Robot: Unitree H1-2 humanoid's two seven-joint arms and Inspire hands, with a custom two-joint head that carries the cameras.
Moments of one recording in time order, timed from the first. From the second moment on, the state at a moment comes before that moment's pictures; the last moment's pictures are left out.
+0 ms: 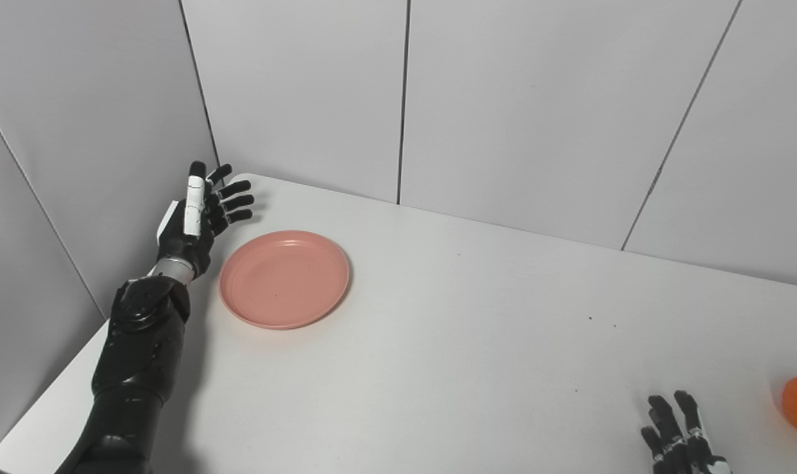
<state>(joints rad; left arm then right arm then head) -0.53 0.43 0.32 0.63 -0.31 -0.06 -0.19 0.24 -0.03 0.00 -0.23 0.23 -0.09 0.18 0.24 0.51</state>
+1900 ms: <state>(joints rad) -0.47 0.41 0.33 0.60 -0.36 -0.03 -0.25 0.26 -0.06 -0.03 -0.24 0.27 -0.07 0.21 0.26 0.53</state>
